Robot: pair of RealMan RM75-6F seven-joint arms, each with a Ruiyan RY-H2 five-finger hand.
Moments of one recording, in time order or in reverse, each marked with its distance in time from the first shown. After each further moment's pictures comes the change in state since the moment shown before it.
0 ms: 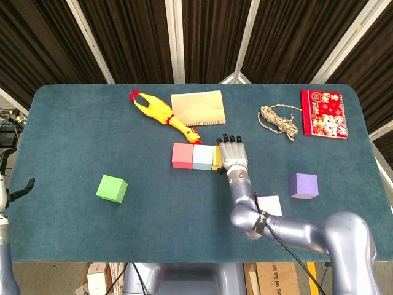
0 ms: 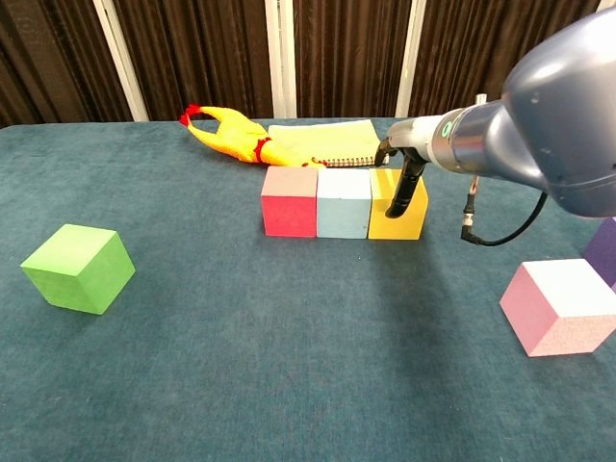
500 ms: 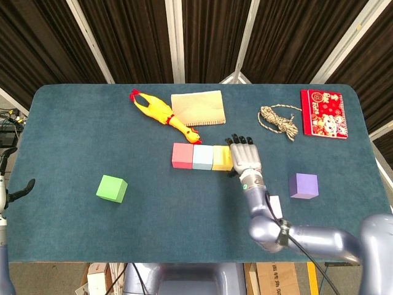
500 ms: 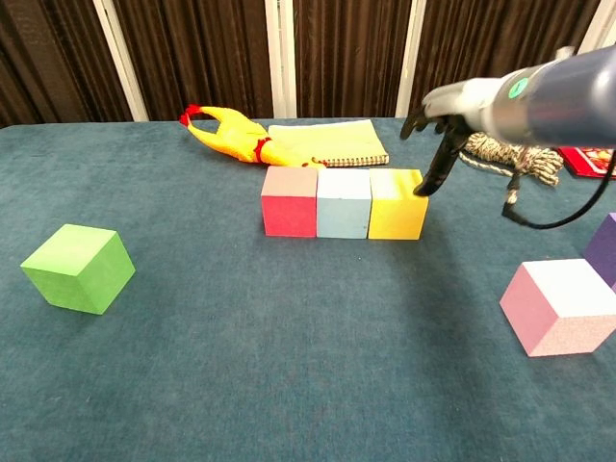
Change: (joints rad) left arm 0.007 0.027 0.015 -0.008 0.035 -0.004 -0.040; right arm -0.114 0.205 0.007 -0.333 -0.090 0.114 0.125
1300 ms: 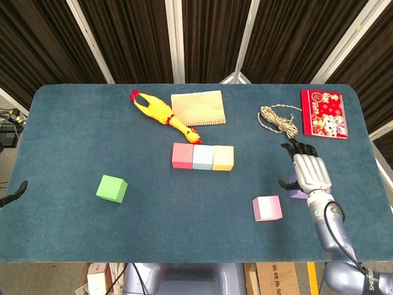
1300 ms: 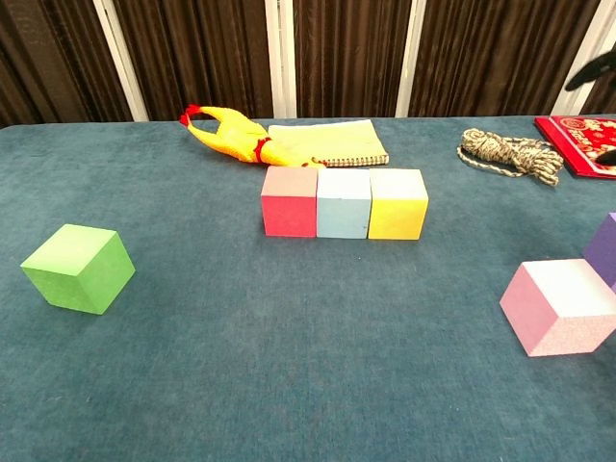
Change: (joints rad) left arm 0.045 0.051 0.008 -0.043 0.071 0.077 -0.112; right arm -0.363 0.440 -0.155 -0.332 -0.411 0.020 0.329
